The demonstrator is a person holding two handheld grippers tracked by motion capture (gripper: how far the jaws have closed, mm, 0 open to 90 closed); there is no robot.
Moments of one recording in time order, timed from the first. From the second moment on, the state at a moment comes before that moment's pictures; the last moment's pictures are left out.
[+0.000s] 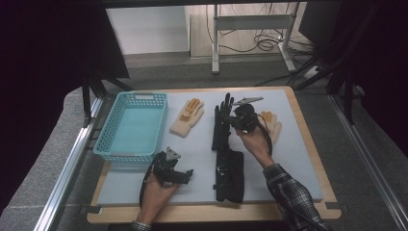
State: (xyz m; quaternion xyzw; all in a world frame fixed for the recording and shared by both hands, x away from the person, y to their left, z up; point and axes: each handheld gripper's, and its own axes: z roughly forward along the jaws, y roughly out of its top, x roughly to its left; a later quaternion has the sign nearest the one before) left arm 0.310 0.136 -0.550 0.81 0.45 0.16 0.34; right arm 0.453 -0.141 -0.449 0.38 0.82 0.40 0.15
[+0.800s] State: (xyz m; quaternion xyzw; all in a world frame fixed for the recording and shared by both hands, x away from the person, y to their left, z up) left arm 0.310 0.136 -0.550 0.81 0.45 0.16 0.34; right arm 0.449 -0.185 -0.445 0.40 0.84 0.32 0.18
